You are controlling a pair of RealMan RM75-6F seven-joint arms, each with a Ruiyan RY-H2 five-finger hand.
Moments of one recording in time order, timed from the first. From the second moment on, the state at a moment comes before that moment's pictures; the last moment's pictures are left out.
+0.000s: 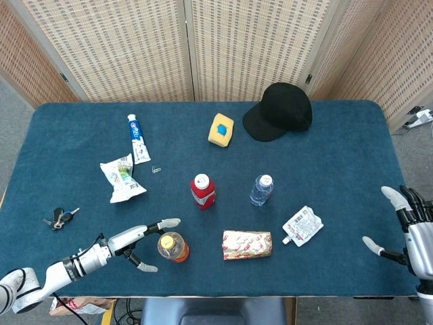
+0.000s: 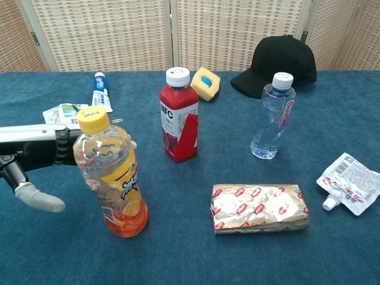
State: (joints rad) left arm -0.75 -1.38 0.25 -1.26 1.91 1.21 -1.27; right arm 0.02 -1.01 0.06 -1.74 -1.63 1.64 0.24
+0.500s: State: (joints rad) left arm -0.76 -1.48 0.22 -1.23 1.85 1.20 -1.21; right arm 0.01 -1.00 0.06 -1.72 -1.61 1.64 0.27
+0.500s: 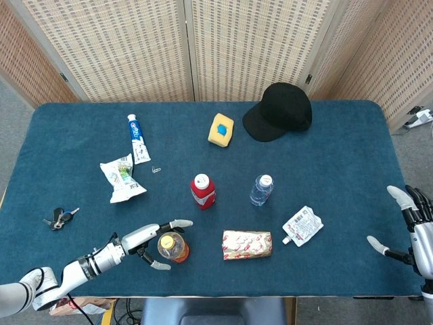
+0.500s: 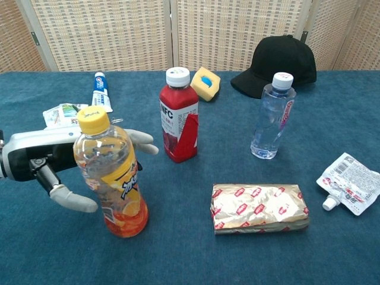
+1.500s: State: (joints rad) left arm -0.73 -1.53 0.14 -1.21 1.73 1.20 -1.06; right arm 0.01 -1.00 0.07 -1.69 -1.61 1.65 0.31
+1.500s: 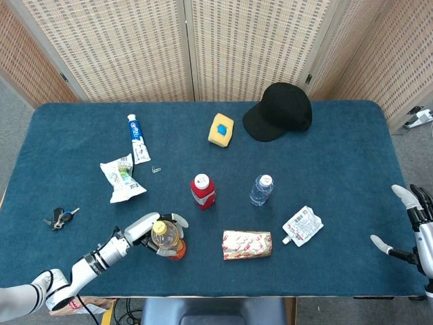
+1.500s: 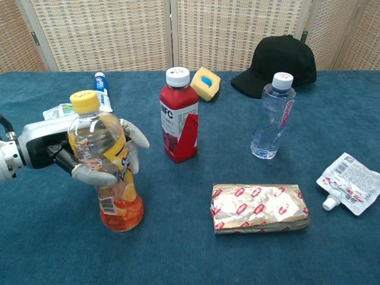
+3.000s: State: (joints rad) left arm -0.82 -1.76 -0.09 -0.76 1.54 1.11 -1.13; right arm 0.00 -0.99 0.07 -1.71 -1.61 1.66 0.29
